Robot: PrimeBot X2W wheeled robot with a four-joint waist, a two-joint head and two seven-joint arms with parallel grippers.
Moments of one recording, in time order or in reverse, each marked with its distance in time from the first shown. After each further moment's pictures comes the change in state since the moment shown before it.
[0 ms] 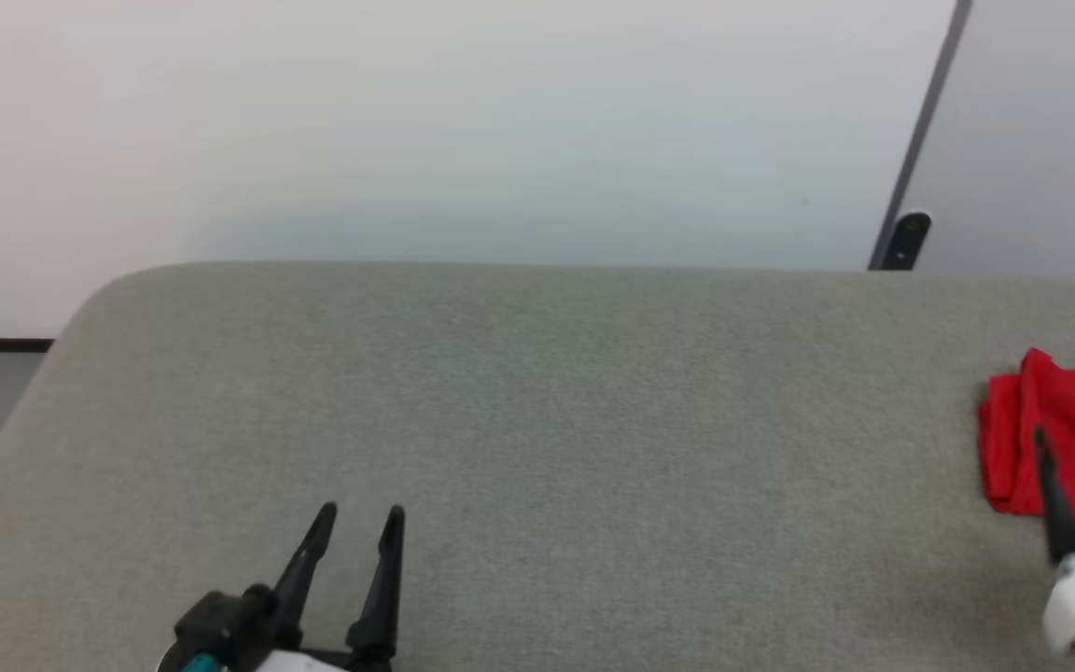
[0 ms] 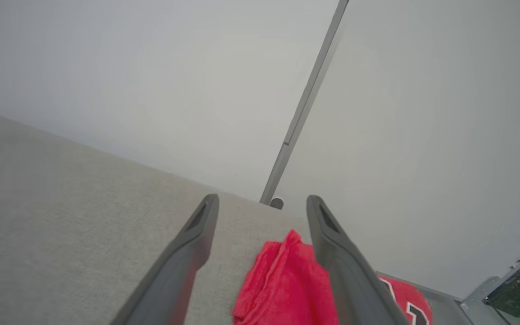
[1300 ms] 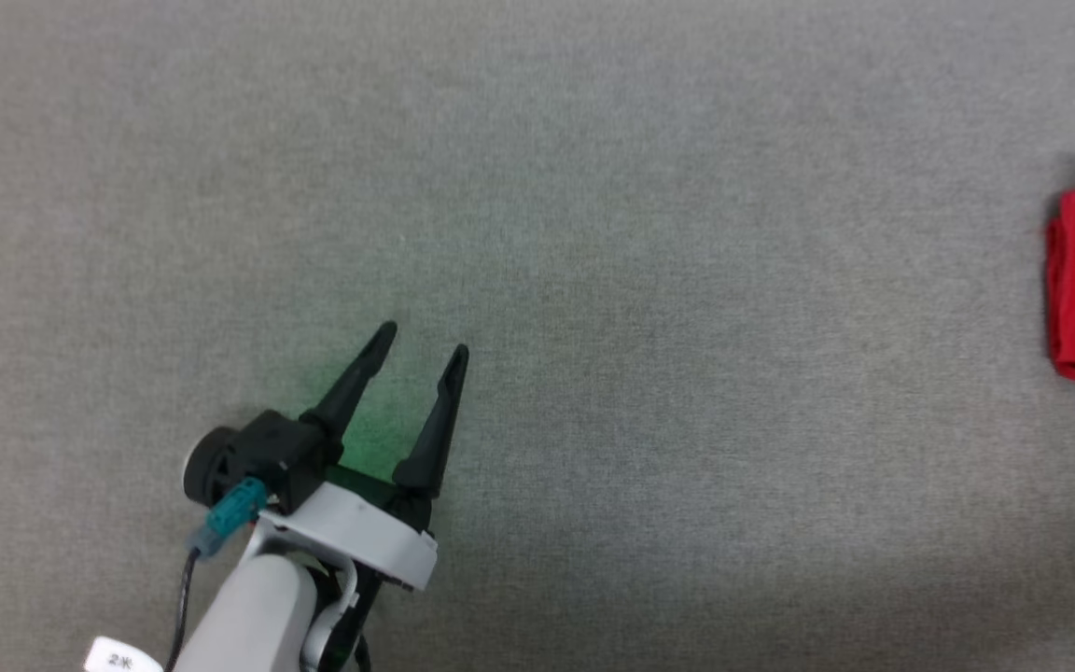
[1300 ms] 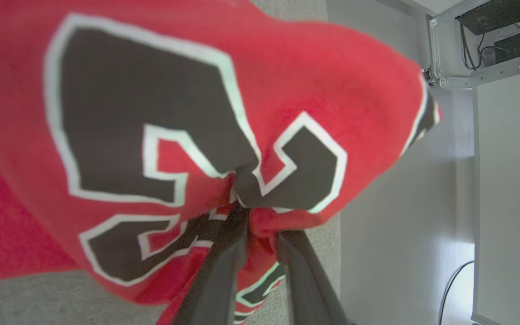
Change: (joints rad) left arm -0.351 0.114 -0.193 0.061 -0.006 0.000 0.000; right arm -0.655 -0.341 0.274 0.587 0.318 0.000 0.774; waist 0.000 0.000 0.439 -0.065
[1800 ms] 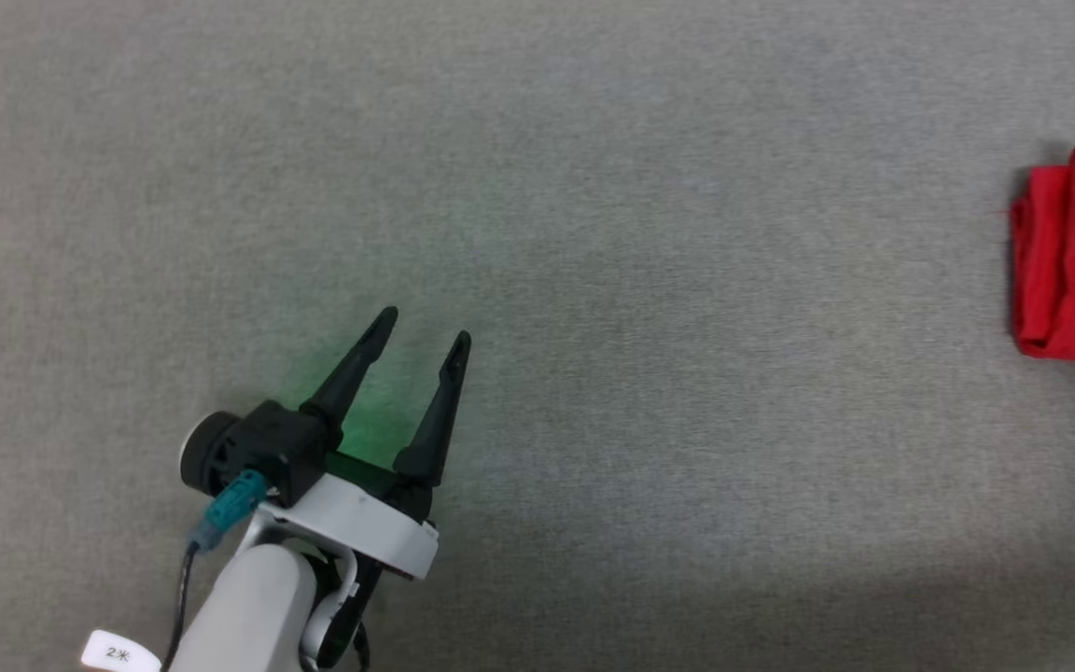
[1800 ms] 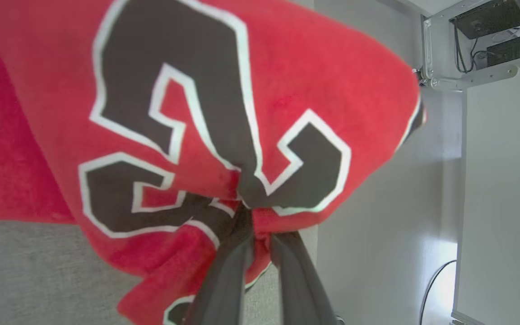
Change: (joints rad) left arm -0.010 -0.001 0.004 -0.019 0.016 0.000 0.000; right arm 0.084 -0.080 0.064 -0.195 0.104 0.000 0.067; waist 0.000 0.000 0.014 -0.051
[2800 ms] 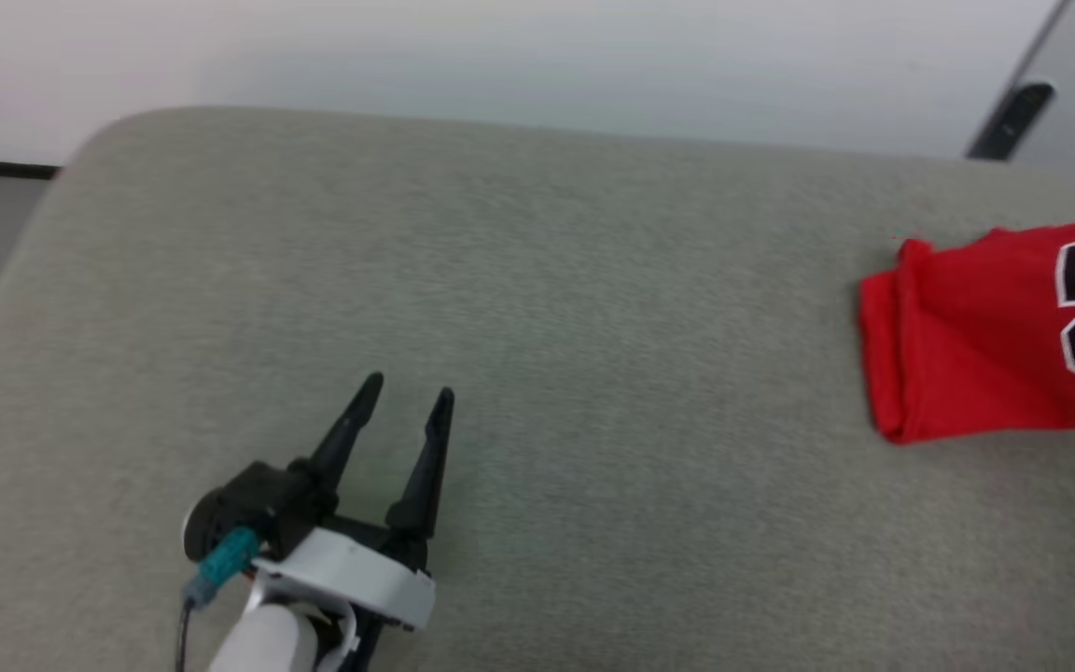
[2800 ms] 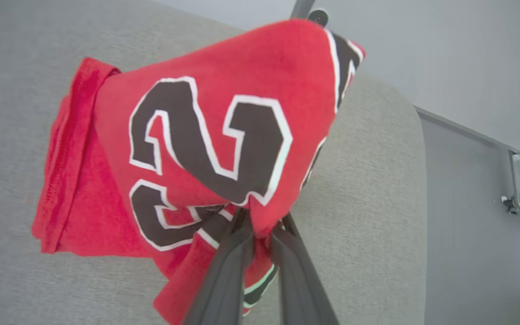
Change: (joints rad) left arm 0.128 -0.067 0.078 -0.002 0.000 0.000 0.000; right arm 0.049 0.095 -0.008 -0.191 0.091 0.000 0.082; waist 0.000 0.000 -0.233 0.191
